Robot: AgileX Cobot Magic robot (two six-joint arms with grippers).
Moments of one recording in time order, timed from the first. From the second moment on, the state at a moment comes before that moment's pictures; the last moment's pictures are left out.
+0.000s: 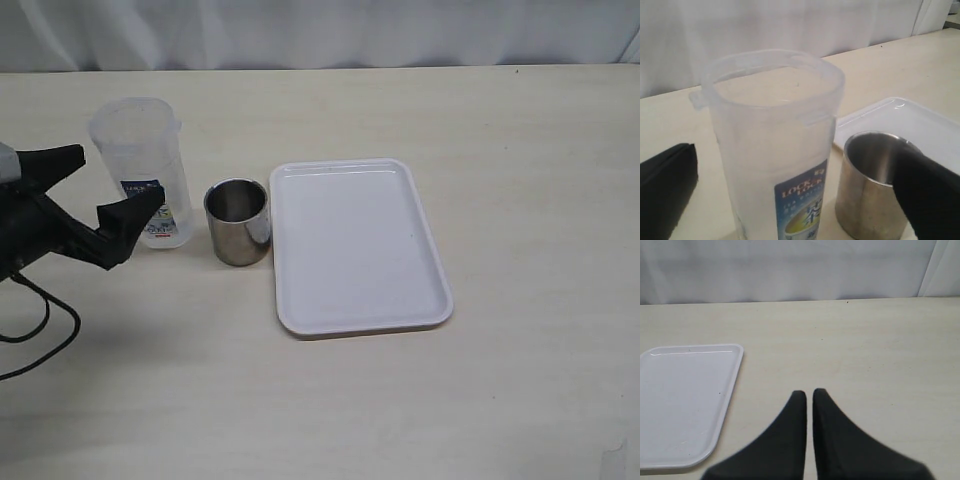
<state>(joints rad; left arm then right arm) -0.02 1.76 -0.28 0.57 -1.21 -0.11 0.05 0.00 0.00 -0.08 0.33 0.09</state>
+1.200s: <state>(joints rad) -0.02 2.01 -0.53 0.67 -1.21 -0.11 0.05 0.00 0.00 -0.08 0.33 0.09</state>
